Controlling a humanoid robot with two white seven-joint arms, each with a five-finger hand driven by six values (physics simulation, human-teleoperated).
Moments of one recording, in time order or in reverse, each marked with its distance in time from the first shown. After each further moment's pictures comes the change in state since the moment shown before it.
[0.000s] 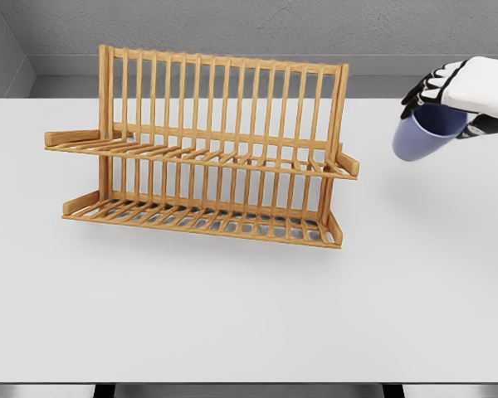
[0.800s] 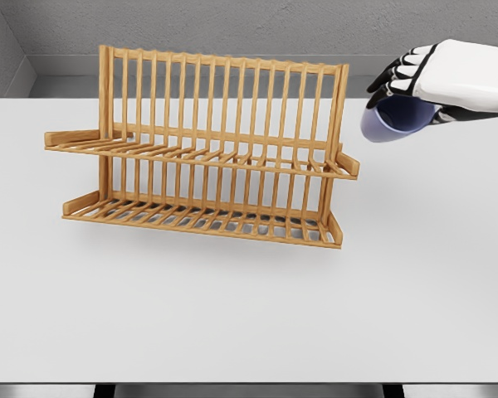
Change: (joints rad) left arm -0.002 0.000 0.000 0.000 0.000 0.000 0.000; right arm -0.051 0.038 0.002 -0.117 -0.001 0.004 0.000
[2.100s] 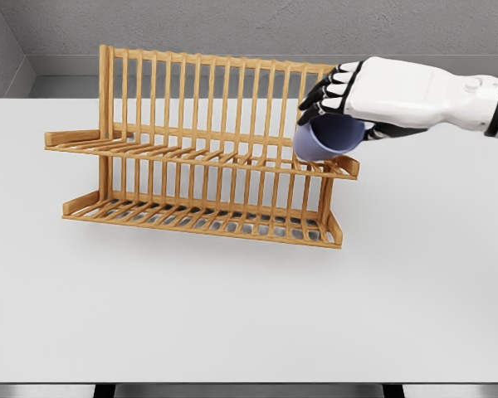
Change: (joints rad) left arm 0.002 0.000 0.000 0.000 0.000 0.000 0.000; right arm -0.021 0.159 0.068 -0.055 0.010 0.041 0.000
